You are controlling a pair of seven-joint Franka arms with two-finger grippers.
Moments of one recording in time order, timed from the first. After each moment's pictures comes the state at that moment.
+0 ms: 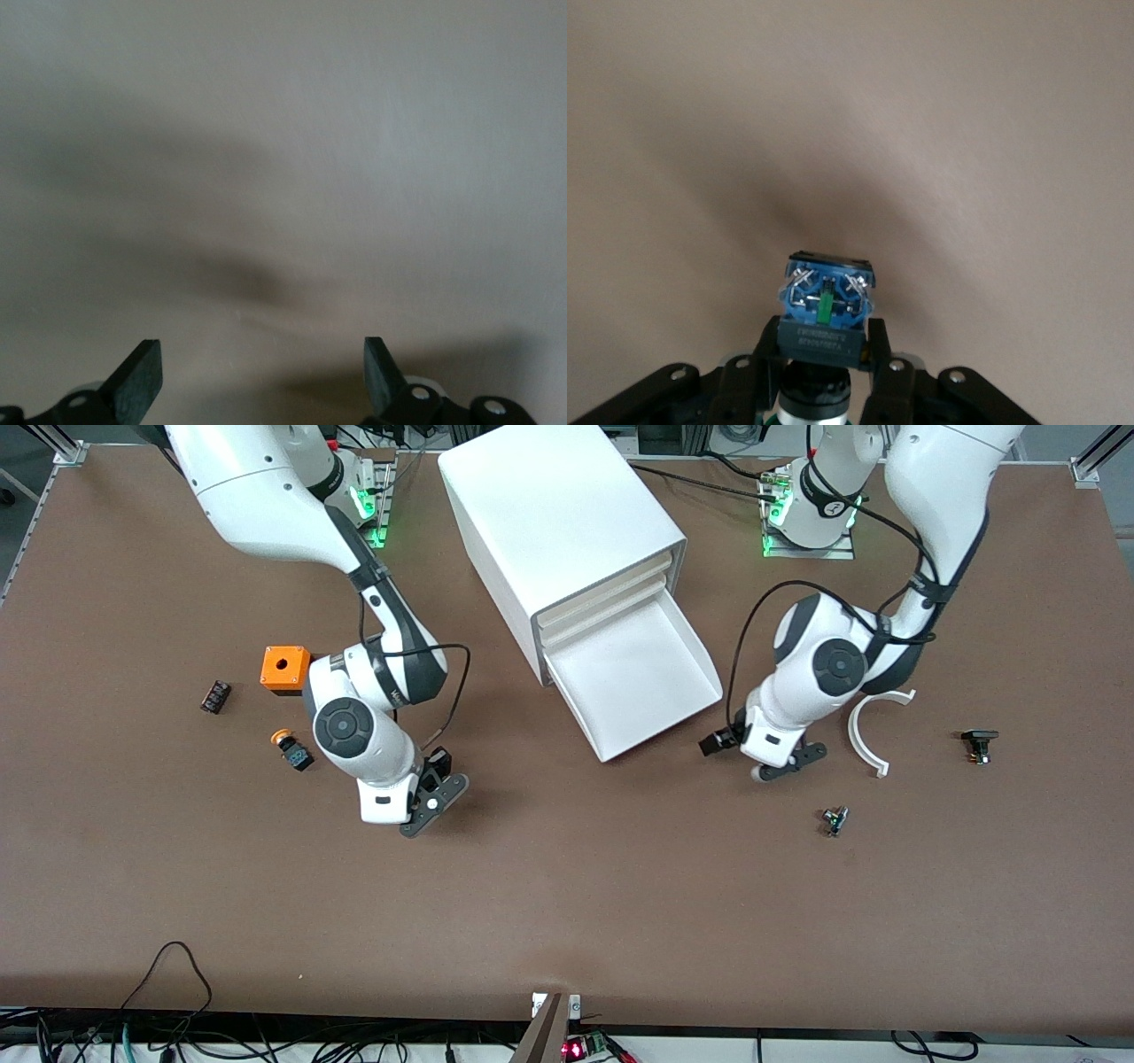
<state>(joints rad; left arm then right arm) 0.01 0.44 -0.41 -2.09 0.01 2.49 -0.77 0.37 0.70 0.02 -1.60 0.02 2.31 -0.40</state>
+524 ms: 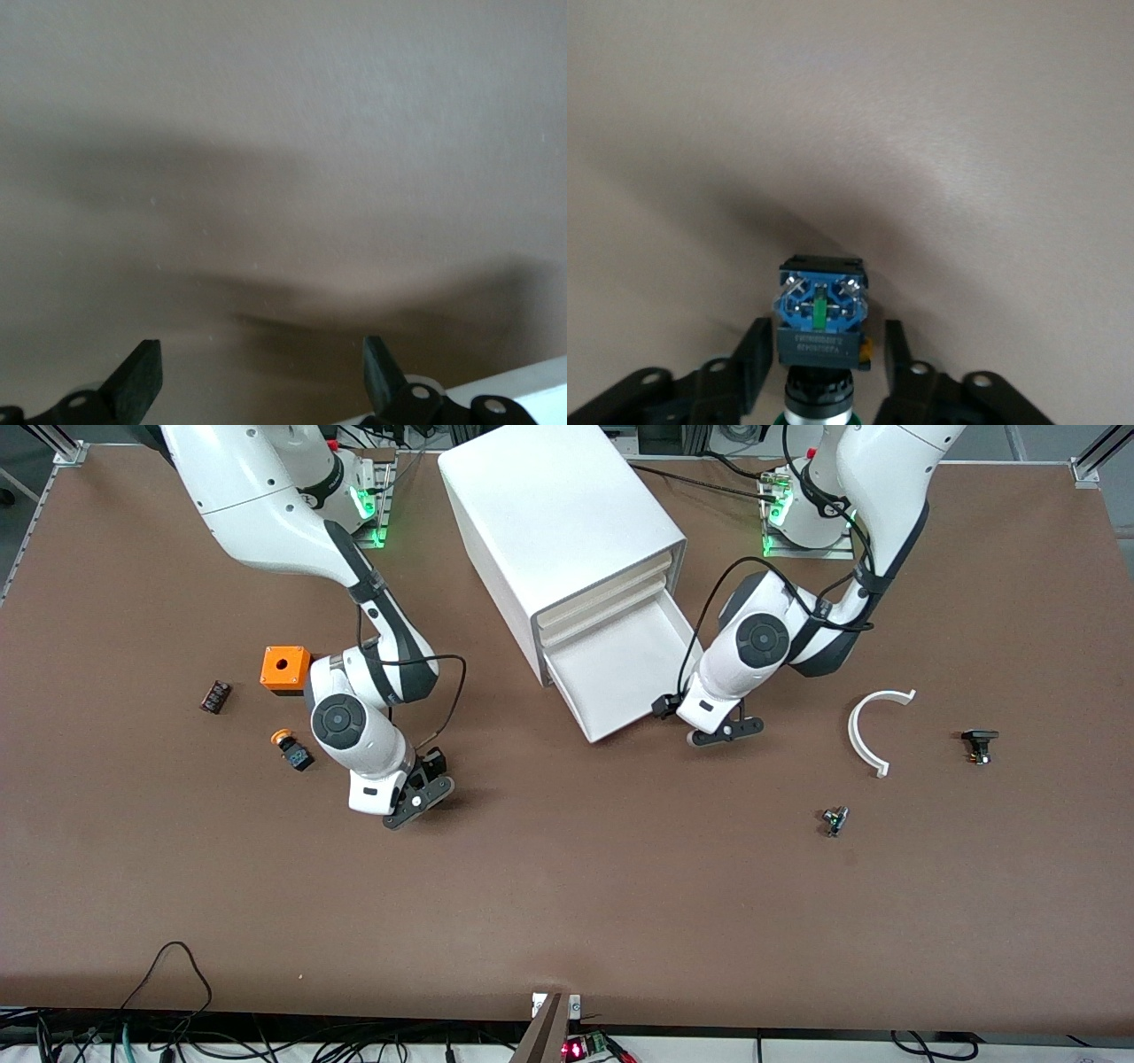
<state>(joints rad) -0.12 0.44 -0.42 -2.14 0.01 2.49 -0.77 0.36 0.69 0.02 -1.72 0.02 2.46 -0.21</state>
